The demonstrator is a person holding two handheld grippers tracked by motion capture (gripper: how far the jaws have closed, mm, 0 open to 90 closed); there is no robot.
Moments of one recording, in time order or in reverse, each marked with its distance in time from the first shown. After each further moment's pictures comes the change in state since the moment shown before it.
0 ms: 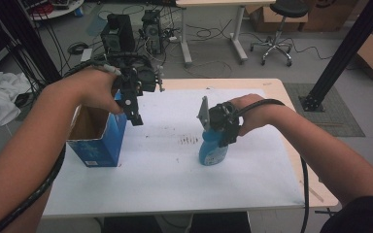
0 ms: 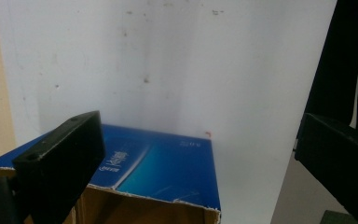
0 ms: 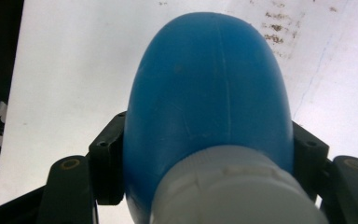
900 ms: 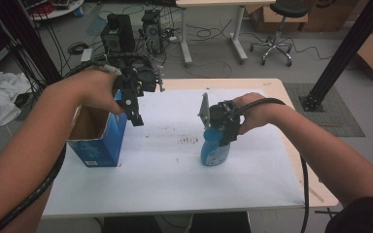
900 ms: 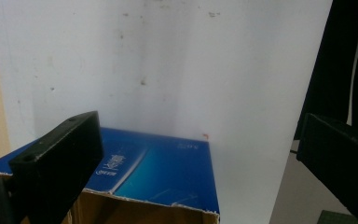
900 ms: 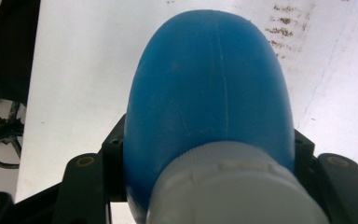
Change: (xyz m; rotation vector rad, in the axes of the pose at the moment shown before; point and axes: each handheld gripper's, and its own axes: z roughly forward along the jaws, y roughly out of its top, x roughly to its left) left arm 0.001 0.001 0.003 -0.006 -0.019 0.005; right arm -0.002 -0.002 -0.005 0.003 0.045 0.039
